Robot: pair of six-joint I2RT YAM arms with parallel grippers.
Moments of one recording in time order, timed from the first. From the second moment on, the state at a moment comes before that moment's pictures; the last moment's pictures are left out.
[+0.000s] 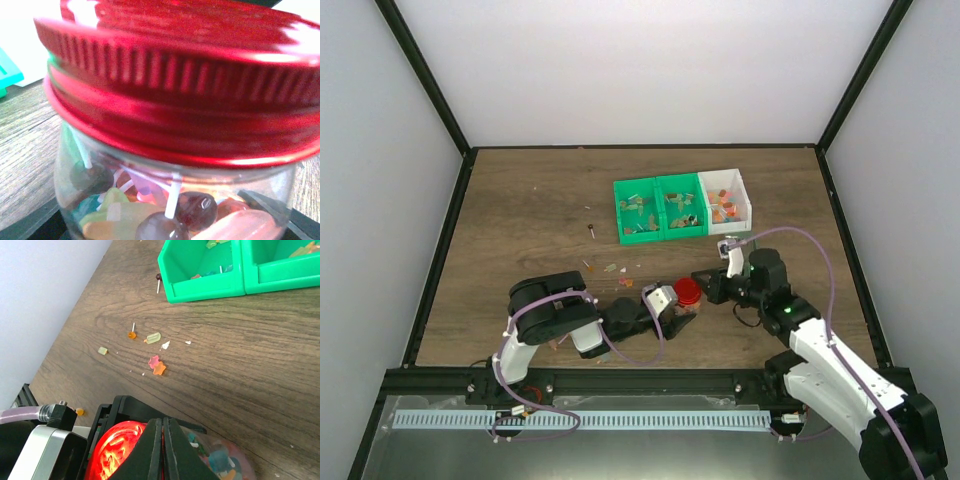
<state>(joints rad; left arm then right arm) -1.13 2.06 0.50 1.38 0.01 -0.15 0.42 0.79 0.38 -0.11 -0.51 0.45</state>
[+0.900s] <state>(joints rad) -1.04 2.02 0.57 1.23 -0.03 -0.17 0.45 0.65 0.28 -0.21 -0.67 0.57</state>
